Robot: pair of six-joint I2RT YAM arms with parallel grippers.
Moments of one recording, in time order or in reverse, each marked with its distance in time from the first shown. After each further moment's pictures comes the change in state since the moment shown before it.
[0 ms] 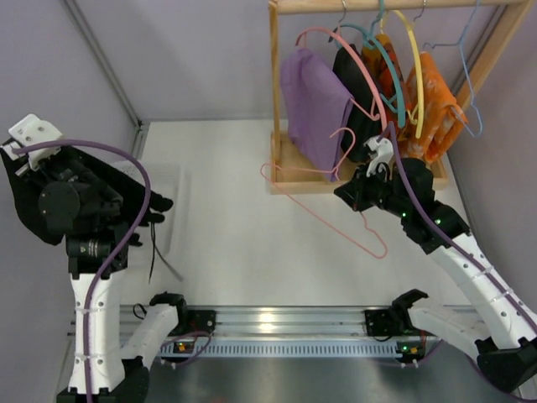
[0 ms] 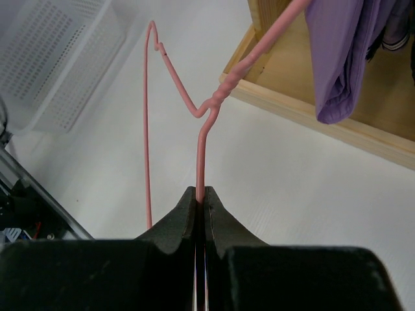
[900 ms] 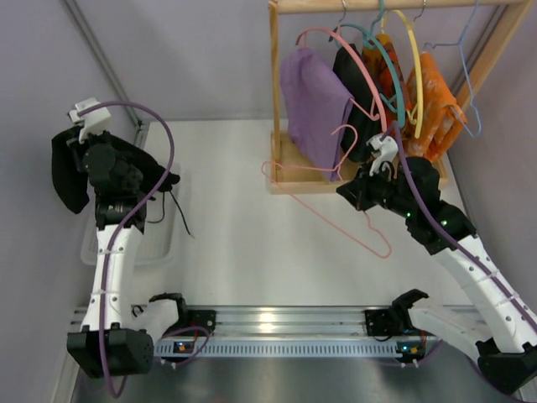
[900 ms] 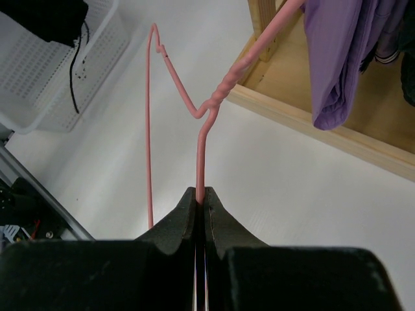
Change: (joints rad) left arm 0.140 0.206 -0.209 0.145 0.118 0.054; right arm 0.000 -0.016 0.043 -0.037 -0.006 -0.030
